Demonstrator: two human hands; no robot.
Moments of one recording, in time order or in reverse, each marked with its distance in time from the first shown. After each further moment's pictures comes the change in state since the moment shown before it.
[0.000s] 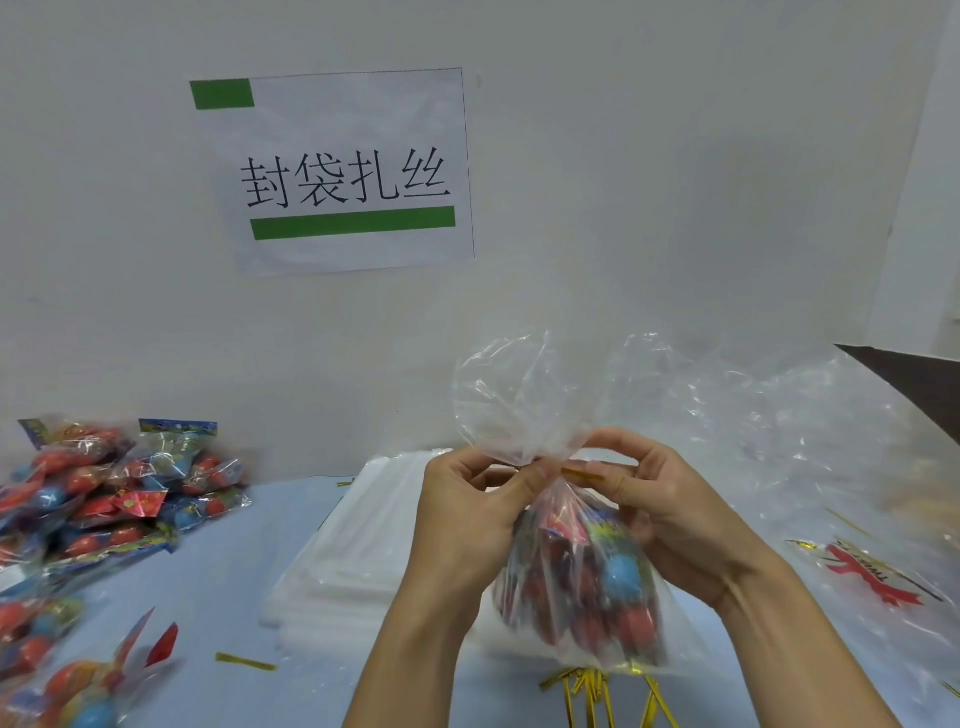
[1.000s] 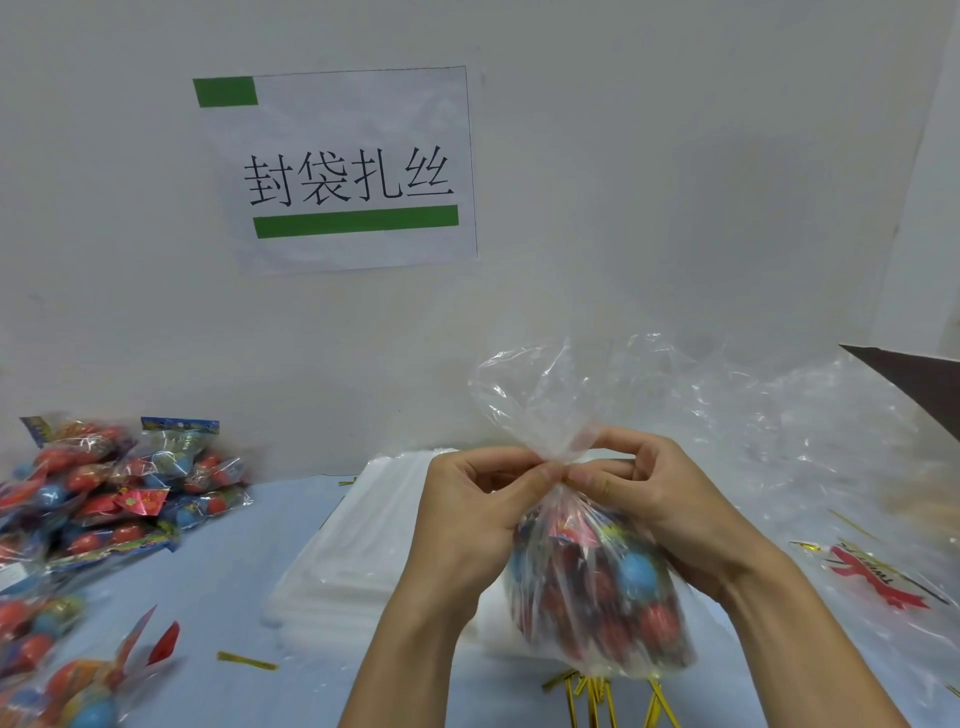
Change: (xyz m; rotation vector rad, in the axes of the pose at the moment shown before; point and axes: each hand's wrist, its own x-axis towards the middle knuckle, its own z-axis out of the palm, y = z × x) left_hand -0.001 0.004 -0.004 0.040 -0.099 0.026; right_hand -0.001 -0.006 0.004 -0.310 0.002 -0.047
